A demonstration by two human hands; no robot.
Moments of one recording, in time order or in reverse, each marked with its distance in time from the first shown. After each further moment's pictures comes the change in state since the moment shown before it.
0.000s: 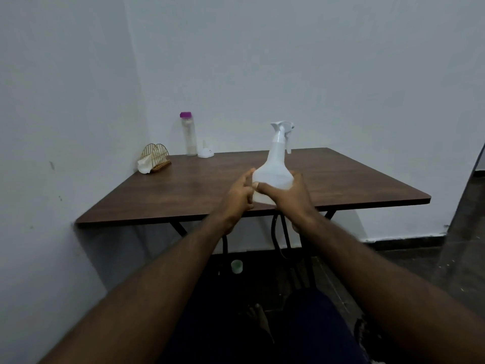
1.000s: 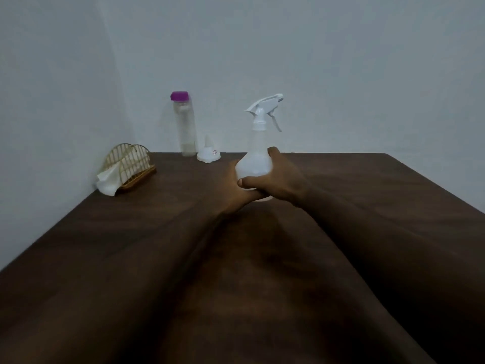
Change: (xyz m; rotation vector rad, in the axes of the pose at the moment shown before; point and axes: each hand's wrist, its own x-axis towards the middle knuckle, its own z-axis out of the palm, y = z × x) left_hand 0.290 -0.081 -0.119 0.525 0.195 0.032; right_hand 0.307 0.040 0.120 -0.417 -0.416 -0.077
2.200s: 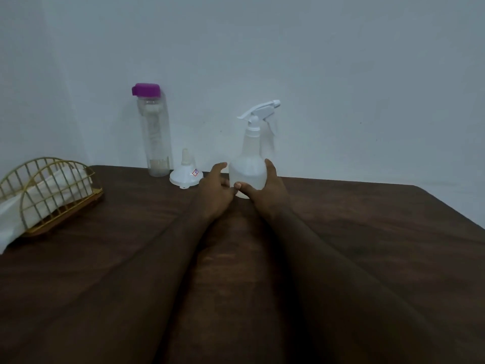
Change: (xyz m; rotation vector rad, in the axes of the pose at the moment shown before) left_hand 0.180 -0.121 0.035 -0.039 0.158 -0.109; right_hand 0.180 0.100 0.060 0.037 0.228 0.092
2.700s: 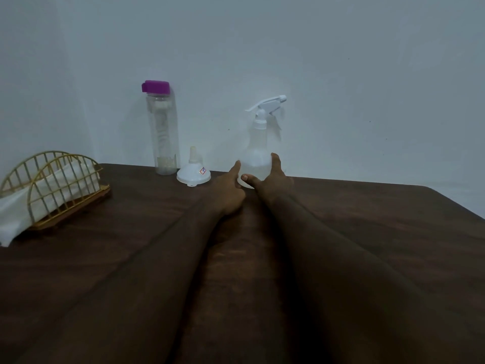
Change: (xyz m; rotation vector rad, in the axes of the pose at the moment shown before) left_hand 0.015 -0.012 0.001 0.154 -0.195 -0.005; right_hand 0.026 0.001 0.009 -0.131 0.006 0.063
